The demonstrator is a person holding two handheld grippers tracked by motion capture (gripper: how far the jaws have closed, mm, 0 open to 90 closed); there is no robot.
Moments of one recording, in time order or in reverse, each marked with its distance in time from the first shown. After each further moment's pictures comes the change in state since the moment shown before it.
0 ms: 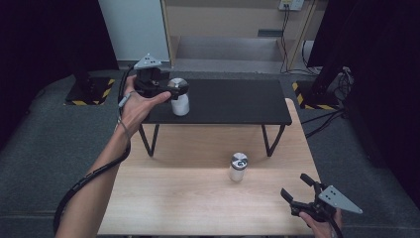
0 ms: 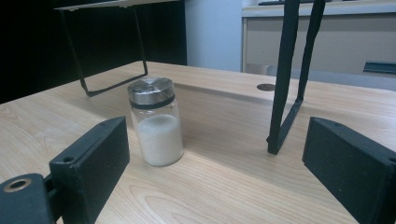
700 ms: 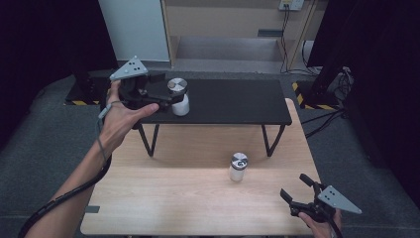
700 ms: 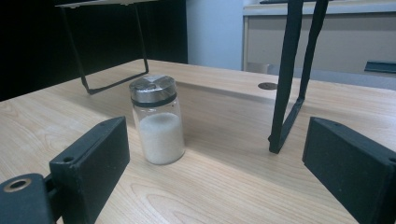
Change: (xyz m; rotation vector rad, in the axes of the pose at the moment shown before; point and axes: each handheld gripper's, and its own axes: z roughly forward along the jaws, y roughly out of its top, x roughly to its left) left arm -0.022 -0.009 -0.058 -0.100 -0.124 0.088; right arm 0.001 0.001 0.000 0.008 0.002 -0.006
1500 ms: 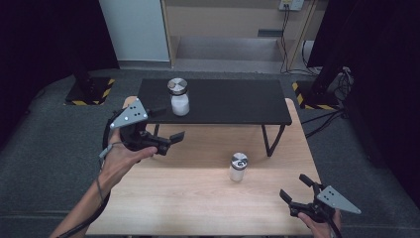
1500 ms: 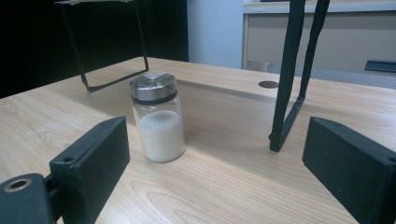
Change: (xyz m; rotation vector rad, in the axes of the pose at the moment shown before) left arm -0.033 -0.076 -0.014 -0.012 -0.057 0.026; right arm 0.001 0.001 0.000 0.008 -0.001 -0.005
